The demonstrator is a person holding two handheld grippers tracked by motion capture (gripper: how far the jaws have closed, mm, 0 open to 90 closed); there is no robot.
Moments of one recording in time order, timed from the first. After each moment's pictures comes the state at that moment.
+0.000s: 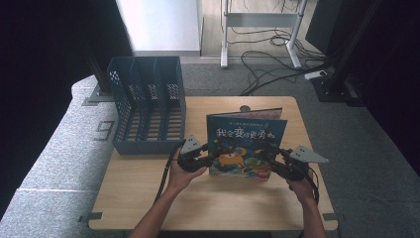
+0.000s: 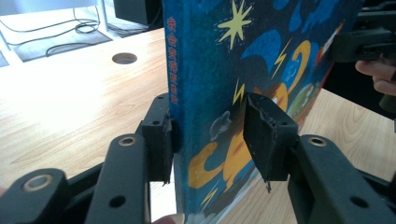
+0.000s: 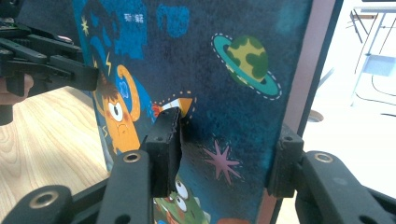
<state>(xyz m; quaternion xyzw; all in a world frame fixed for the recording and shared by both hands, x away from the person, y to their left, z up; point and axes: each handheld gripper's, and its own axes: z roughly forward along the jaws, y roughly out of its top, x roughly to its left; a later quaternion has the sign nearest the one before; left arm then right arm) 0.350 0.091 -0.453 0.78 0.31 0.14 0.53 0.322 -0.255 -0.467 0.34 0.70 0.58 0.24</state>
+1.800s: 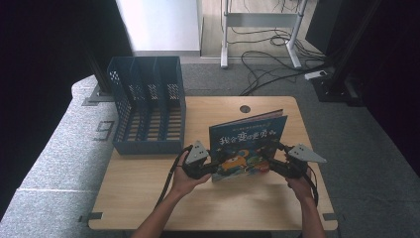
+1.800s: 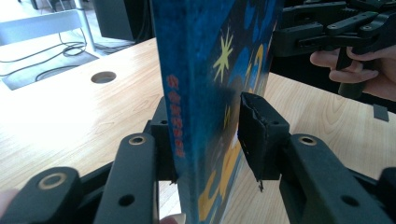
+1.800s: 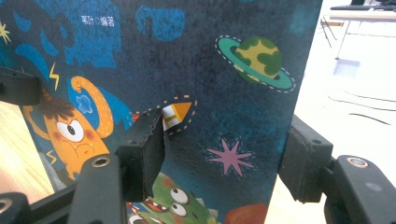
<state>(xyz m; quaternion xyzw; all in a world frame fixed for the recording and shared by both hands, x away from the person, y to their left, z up) 0.330 0.077 -0.450 0.79 0.25 0.16 0.54 0.328 -0.251 -0.470 0.35 0.69 0.57 0.28</state>
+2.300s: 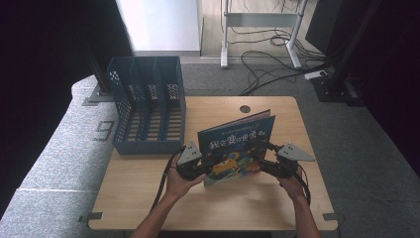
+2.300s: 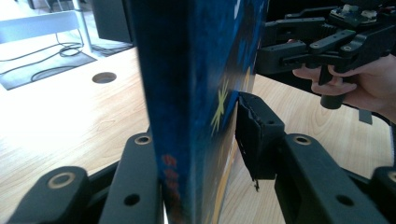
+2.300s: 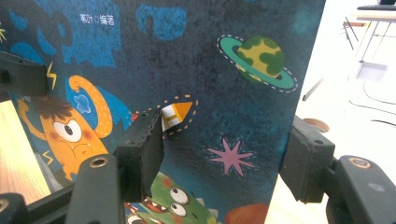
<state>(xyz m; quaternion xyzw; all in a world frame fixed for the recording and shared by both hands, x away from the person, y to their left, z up) 0.323 0.092 -0.444 0.78 0.26 0.15 0.55 0.331 -0.226 -0.469 0.33 0.70 0.57 0.26</state>
